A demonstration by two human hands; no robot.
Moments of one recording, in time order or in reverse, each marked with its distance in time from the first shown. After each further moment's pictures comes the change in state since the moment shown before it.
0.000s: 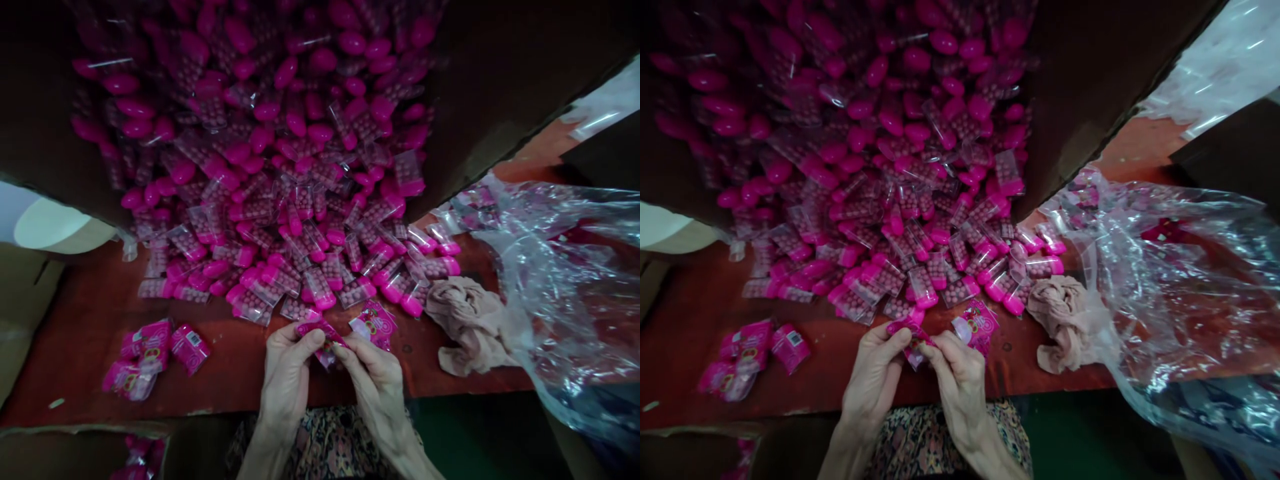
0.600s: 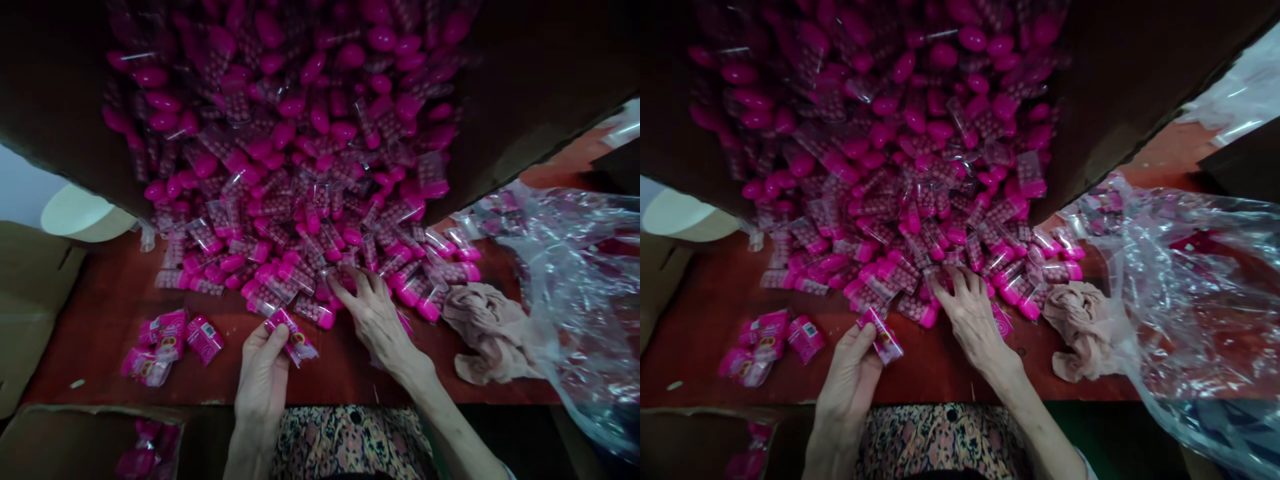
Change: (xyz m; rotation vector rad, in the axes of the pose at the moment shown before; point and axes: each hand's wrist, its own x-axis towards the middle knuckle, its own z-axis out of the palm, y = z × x) left_hand -0.001 0.024 -0.035 -0.178 0.204 0.056; right_hand 0.067 0.015 -0.006 -0.960 -0.283 -0.533
